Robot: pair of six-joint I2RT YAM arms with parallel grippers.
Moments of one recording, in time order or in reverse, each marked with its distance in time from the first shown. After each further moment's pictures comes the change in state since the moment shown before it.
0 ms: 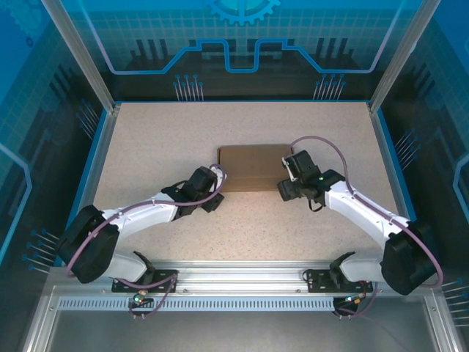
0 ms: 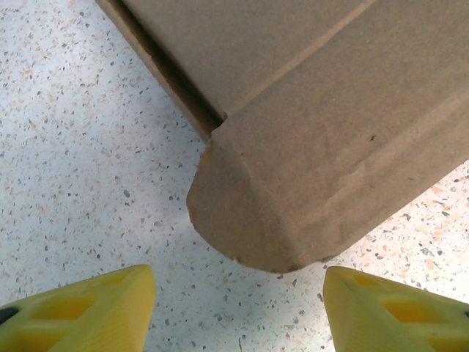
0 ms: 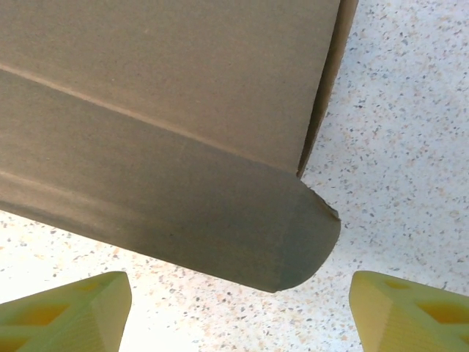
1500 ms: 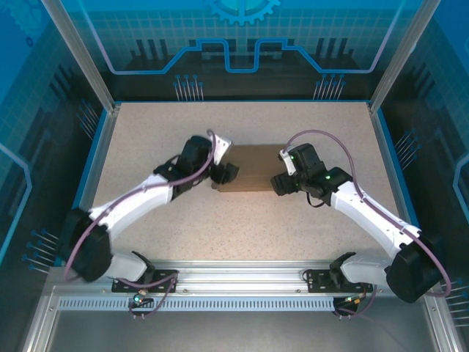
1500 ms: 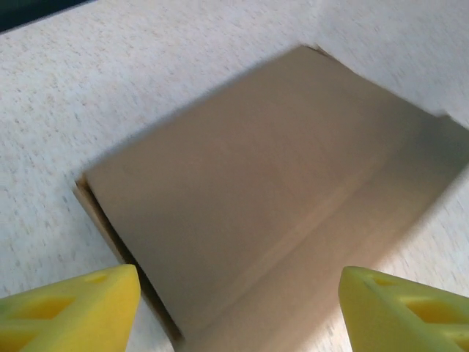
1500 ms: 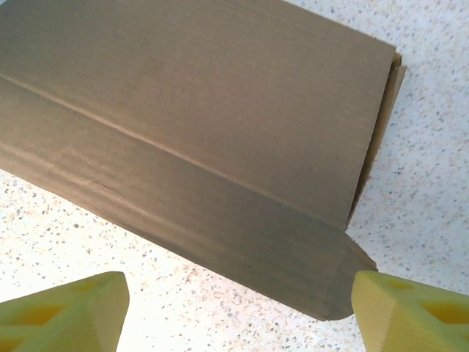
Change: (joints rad) left arm 0.108 0.054 0.333 0.000 0.303 -0.082; right arm 0.000 -0.058 0.079 0.003 -0.162 -0.011
